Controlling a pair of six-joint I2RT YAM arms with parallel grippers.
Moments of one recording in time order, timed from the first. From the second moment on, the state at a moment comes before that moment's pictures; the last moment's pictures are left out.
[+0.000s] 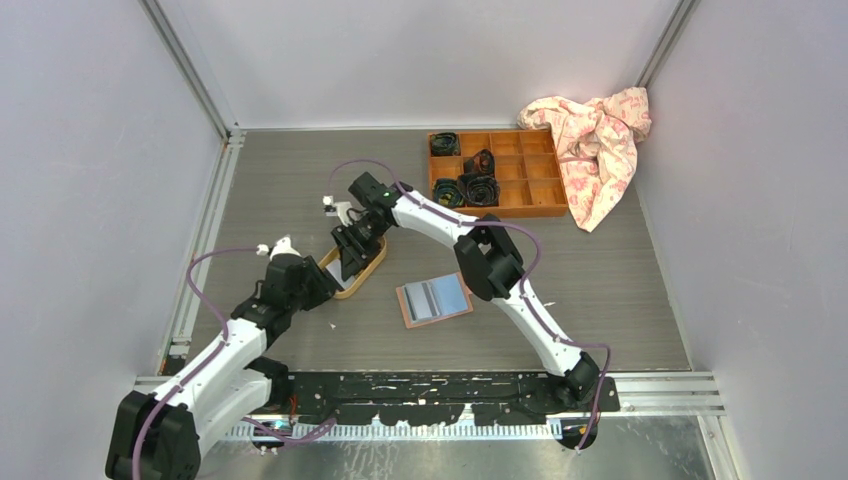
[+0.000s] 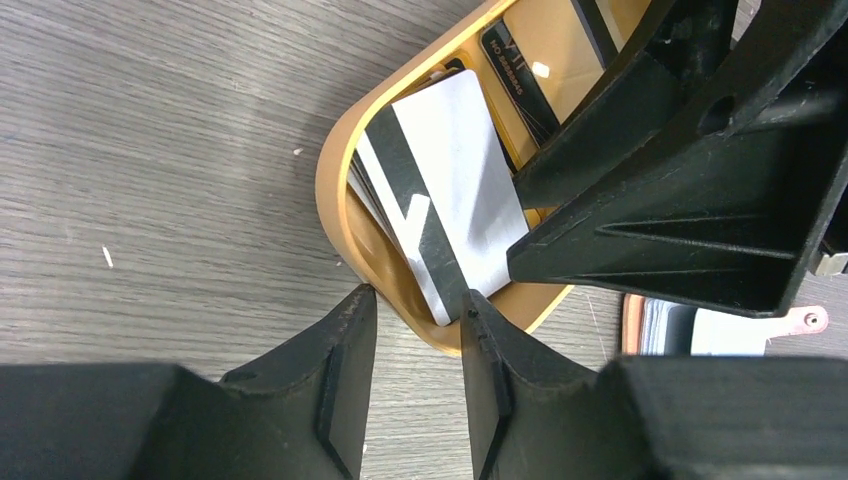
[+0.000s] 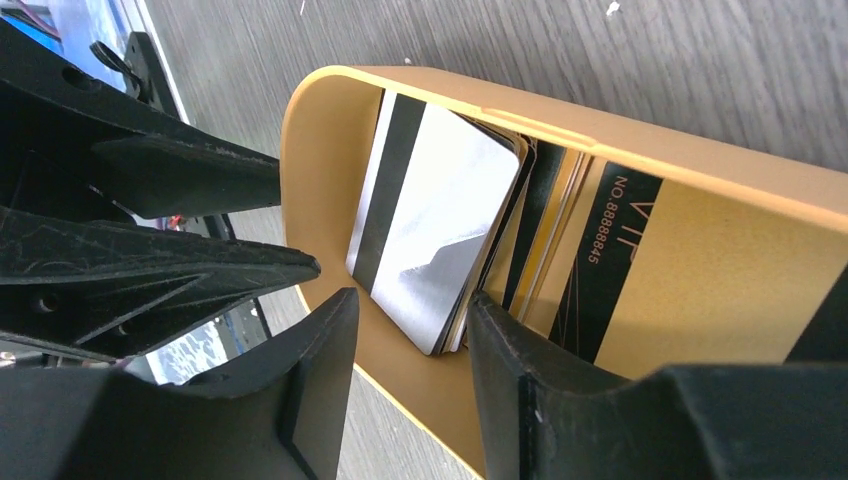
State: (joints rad) left arm -0.32 0.86 0.33 -0.19 -0.07 -0.73; right arm 0.83 2.55 2.23 -0.81 -0.79 0.06
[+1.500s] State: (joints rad) left arm -0.30 0.85 0.34 -0.20 0.01 -0.70; right arm 0.84 2.48 2.09 -0.63 -0.81 0.37
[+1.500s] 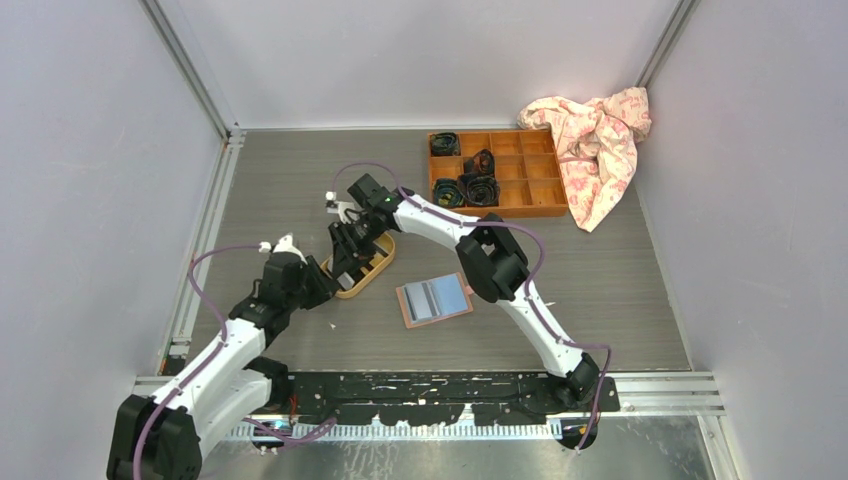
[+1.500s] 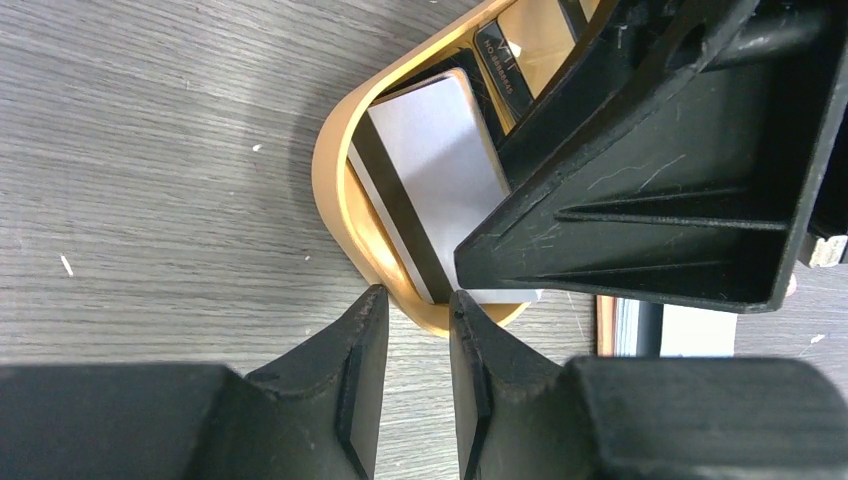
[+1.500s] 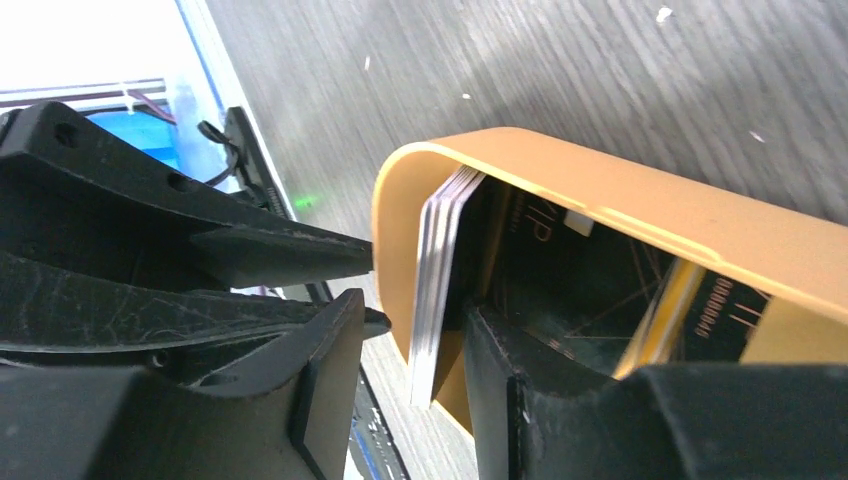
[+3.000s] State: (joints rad) left arm -0.30 0.62 0.36 -0.34 0.07 -0.68; right arm 0.81 2.53 2.13 -0.67 -0.83 0.33
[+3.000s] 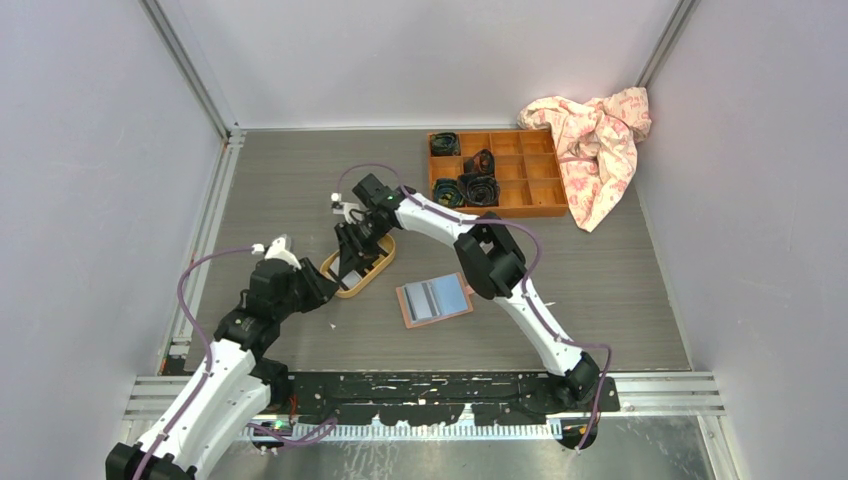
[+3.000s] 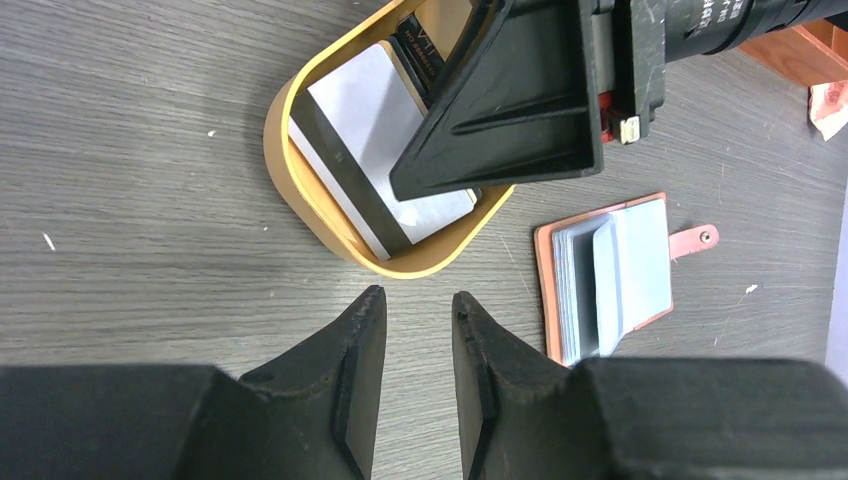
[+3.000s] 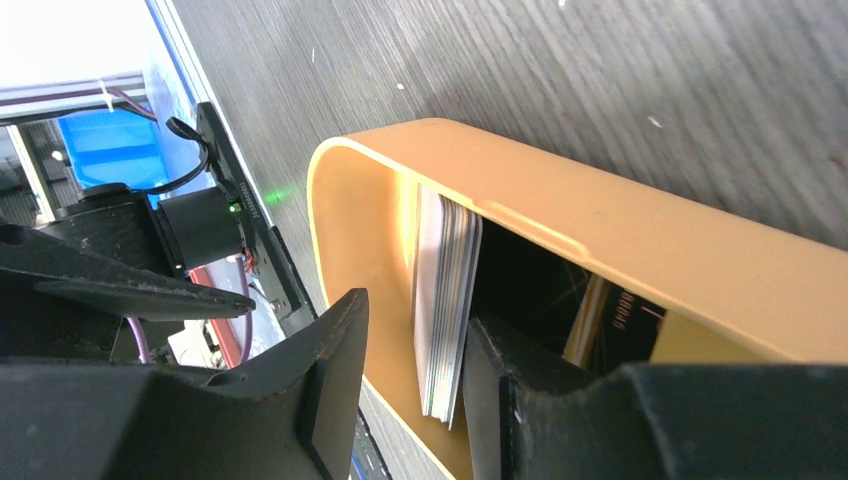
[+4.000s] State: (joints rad) left arm -0.30 0.62 0.36 -0.36 0.07 -0.68; right arm 0.79 2.53 2.09 -0.61 -0.90 0.39
